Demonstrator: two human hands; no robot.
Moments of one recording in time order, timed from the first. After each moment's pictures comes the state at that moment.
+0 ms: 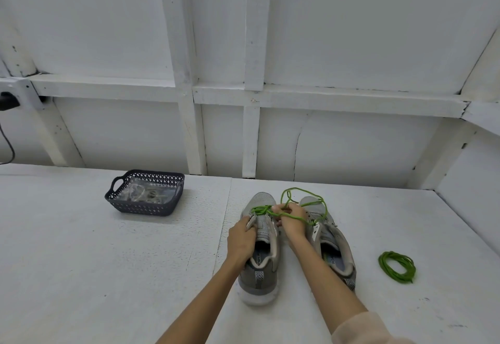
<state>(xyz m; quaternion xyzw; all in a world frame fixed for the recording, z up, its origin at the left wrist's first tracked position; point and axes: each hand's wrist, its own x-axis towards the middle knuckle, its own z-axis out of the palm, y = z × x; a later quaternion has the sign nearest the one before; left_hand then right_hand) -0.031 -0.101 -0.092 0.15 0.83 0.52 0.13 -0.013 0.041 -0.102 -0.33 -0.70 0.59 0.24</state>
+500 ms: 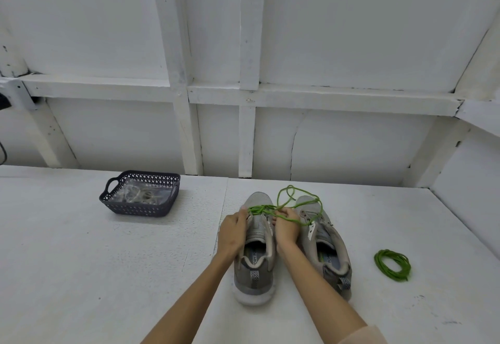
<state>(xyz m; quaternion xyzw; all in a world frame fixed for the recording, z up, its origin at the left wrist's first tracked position) -0.039 -0.105 -0.078 0.14 0.85 0.50 0.10 -0.011 0.017 -0.104 -0.40 -0.61 0.62 0.30</state>
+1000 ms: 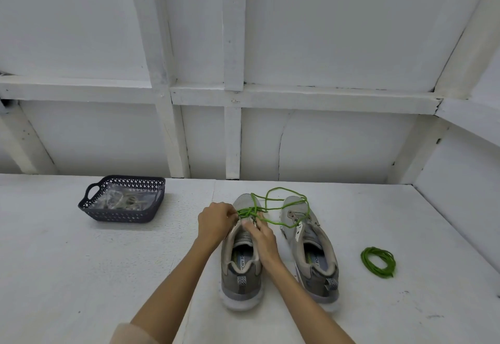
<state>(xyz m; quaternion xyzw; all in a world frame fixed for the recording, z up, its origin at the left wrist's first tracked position) -0.090 -0.095 -0.077 0.28 0.93 0.22 -0.01 0.017 -0.004 -0.110 -0.25 -0.69 0.66 0.15</state>
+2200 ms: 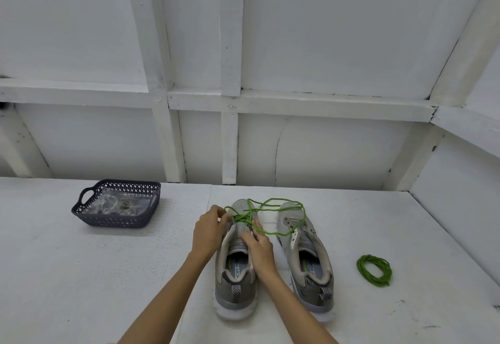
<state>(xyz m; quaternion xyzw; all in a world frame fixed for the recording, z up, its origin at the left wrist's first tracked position) -0.087 -0.097 -0.093 0.23 0.89 0.39 0.00 0.023 -0.006 -0.109 -0.27 -0.70 0.64 0.17</state>
